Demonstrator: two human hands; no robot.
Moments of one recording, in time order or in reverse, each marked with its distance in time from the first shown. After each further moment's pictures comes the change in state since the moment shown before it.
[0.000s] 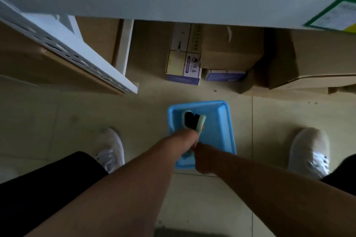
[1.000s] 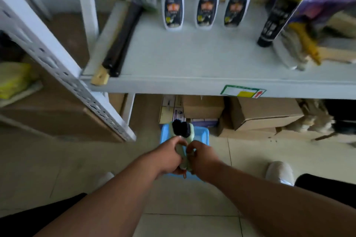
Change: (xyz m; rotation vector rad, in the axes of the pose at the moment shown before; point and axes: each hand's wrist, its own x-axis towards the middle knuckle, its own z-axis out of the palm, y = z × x) left_hand -0.148 0.024 -0.064 -0.185 -0.105 0.530; right_hand -0.141 -0.016 -0.099 0.815 0.703 0.062
